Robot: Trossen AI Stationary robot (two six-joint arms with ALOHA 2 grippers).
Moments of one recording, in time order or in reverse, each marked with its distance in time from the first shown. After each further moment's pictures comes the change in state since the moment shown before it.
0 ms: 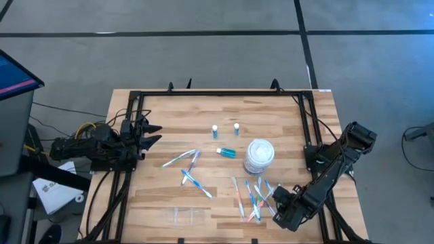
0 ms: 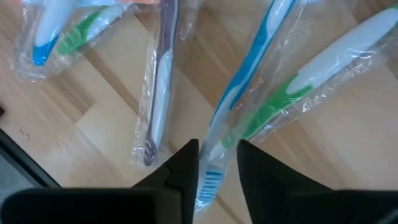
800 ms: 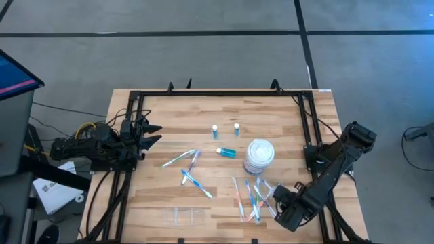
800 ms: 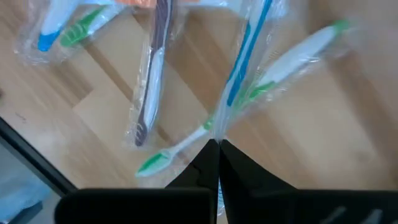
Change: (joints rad) left arm 0.000 0.000 0.000 0.000 0.000 0.000; right arm -0.018 0.000 0.147 -0.251 -0.021 -0.079
